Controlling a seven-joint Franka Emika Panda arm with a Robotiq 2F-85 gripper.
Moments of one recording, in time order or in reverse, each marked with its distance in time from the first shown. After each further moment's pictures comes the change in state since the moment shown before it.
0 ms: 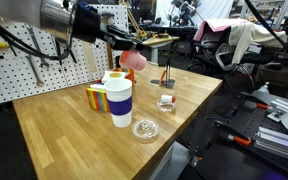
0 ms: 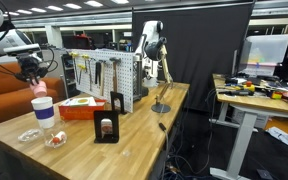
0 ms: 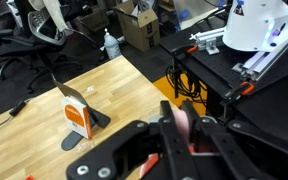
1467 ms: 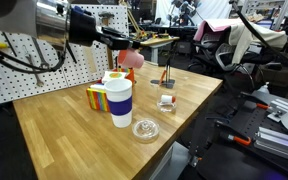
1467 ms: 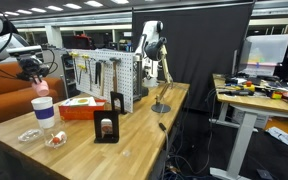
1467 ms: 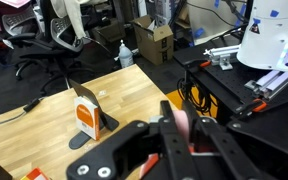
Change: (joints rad) arm 0.051 0.095 -0.016 0.125 -0.114 -0.084 -0.149
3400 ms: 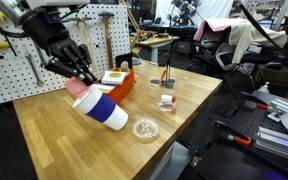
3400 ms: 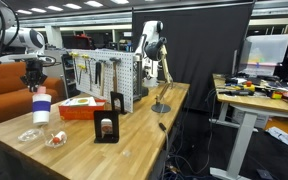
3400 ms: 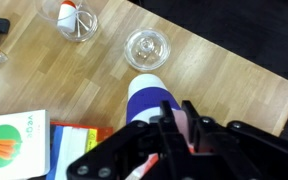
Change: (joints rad) arm -0.122 -0.056 0.025 -0.015 0.510 0.581 0.532
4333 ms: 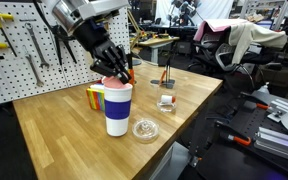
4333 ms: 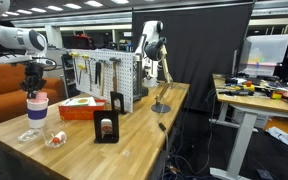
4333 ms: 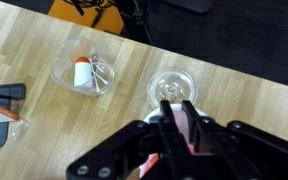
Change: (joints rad) arm -0.111 -0.296 -0.008 -0.537 0.050 0.196 0.137
